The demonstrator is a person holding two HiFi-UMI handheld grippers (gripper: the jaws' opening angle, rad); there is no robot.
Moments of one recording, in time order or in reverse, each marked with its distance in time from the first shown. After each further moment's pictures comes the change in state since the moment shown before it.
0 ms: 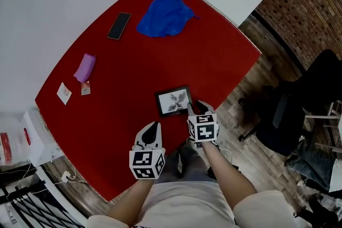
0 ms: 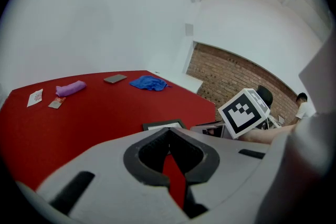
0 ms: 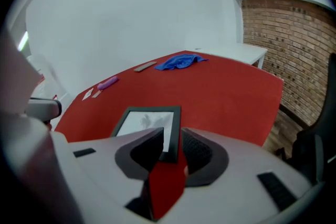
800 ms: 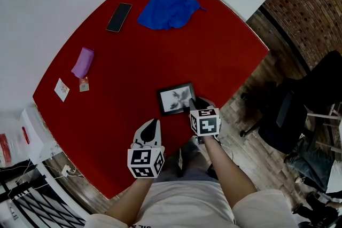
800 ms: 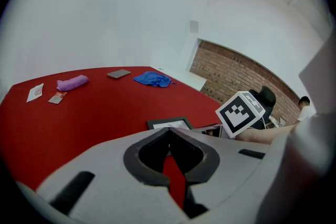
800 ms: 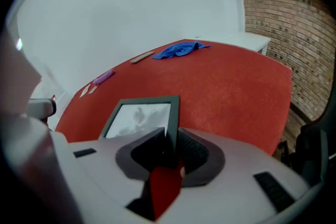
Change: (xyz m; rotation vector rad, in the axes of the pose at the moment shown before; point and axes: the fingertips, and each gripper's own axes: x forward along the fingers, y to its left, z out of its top) left arm 0.014 0.020 -0.007 -0.032 0.031 0.015; right arm 0.033 -0.002 -0.012 0.033 0.093 0.022
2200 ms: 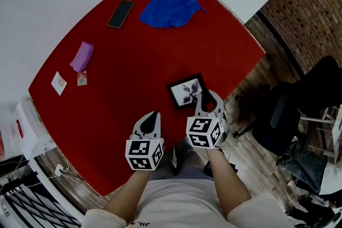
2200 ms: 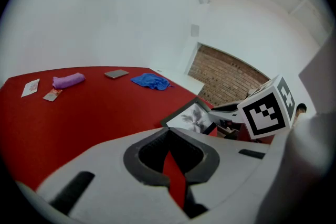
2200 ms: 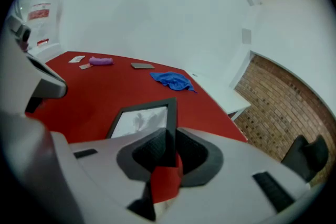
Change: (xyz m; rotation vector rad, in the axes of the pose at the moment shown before) left arm 0.006 -0.004 0.011 -0.041 -0.026 -0.043; right arm -0.087 -0.007 0.071 -0.459 -0.182 -0.377
